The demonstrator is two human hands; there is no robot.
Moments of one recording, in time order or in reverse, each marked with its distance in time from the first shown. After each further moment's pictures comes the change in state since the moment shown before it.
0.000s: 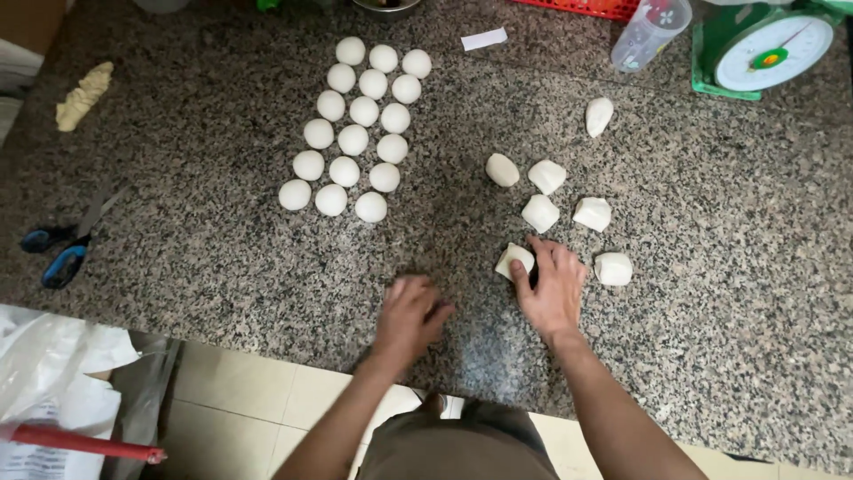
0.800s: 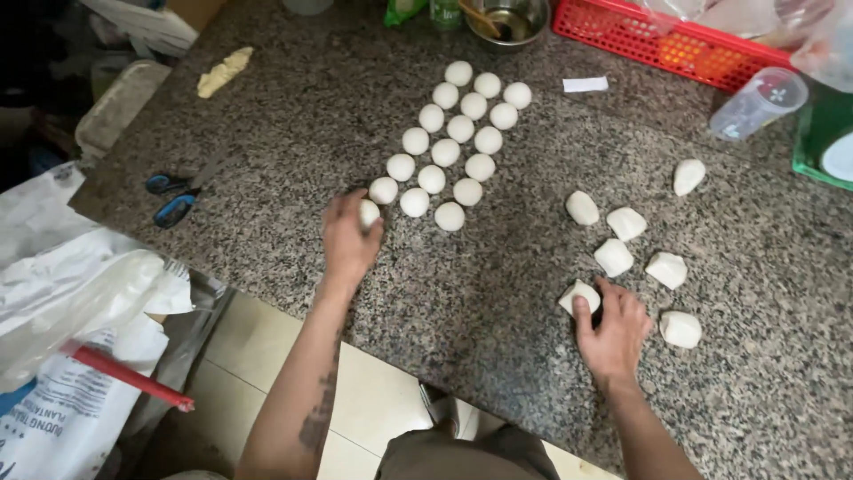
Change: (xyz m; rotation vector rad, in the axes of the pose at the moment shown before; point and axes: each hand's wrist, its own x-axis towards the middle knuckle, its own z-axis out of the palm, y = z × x) left_hand 0.079 -0.120 -0.203 0.052 0.287 -0.465; right_hand -0.003 0.011 0.004 -0.096 0.033 -0.018
